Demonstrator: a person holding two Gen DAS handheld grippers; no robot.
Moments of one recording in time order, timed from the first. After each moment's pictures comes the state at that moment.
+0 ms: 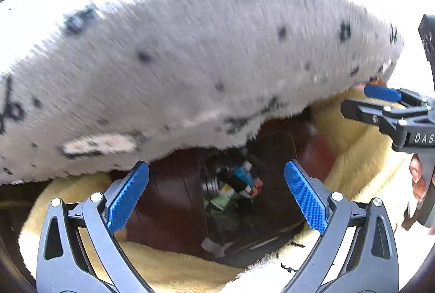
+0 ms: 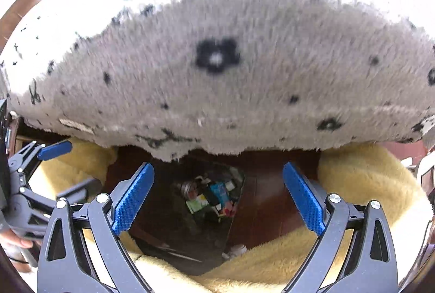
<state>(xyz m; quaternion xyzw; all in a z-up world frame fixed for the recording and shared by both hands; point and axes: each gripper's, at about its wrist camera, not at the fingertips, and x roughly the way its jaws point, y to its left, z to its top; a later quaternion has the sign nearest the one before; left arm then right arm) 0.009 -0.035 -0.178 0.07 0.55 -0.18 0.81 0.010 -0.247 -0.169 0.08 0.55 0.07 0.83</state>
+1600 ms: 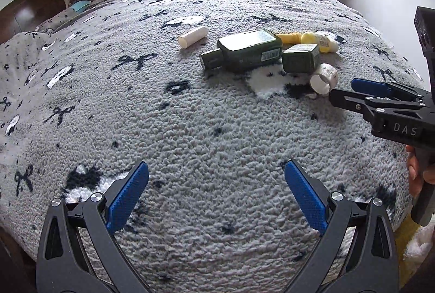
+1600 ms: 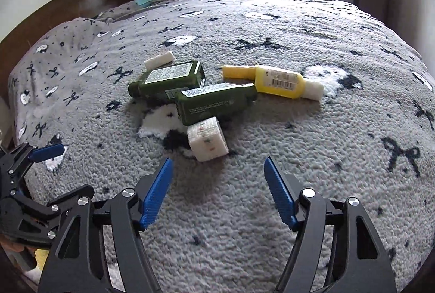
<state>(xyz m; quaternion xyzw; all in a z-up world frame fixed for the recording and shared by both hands) 0.205 0.009 -0.088 0.06 0.45 -0.08 0.89 0.247 -0.179 -0.084 0.01 0.42 0.15 0.89</state>
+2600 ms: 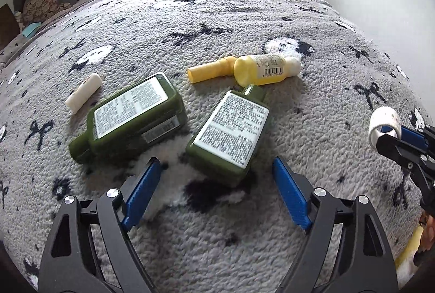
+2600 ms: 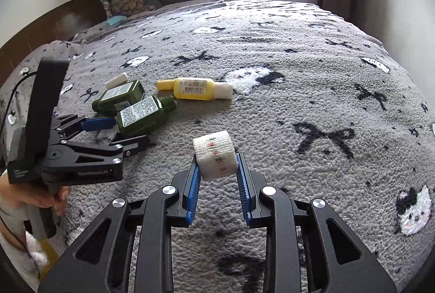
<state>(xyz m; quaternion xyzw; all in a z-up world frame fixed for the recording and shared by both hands) 0.299 -0.105 -0.103 0.08 0.45 -0.18 0.87 0.218 -0.267 -0.069 0.04 0.39 0.08 0.91</state>
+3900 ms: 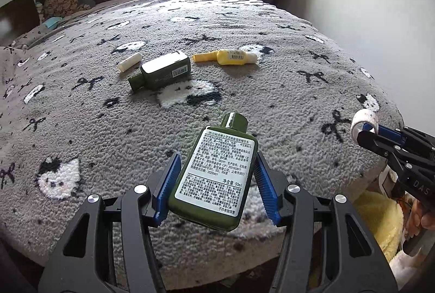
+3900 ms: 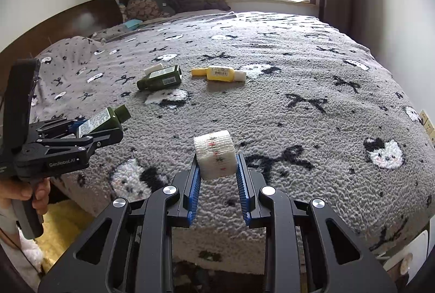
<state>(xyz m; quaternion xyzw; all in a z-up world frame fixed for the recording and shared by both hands) 0.132 -0.053 -0.046 0.04 0.41 -0.18 0.89 0.089 -0.255 -0.037 0.03 0.36 0.10 0.93</state>
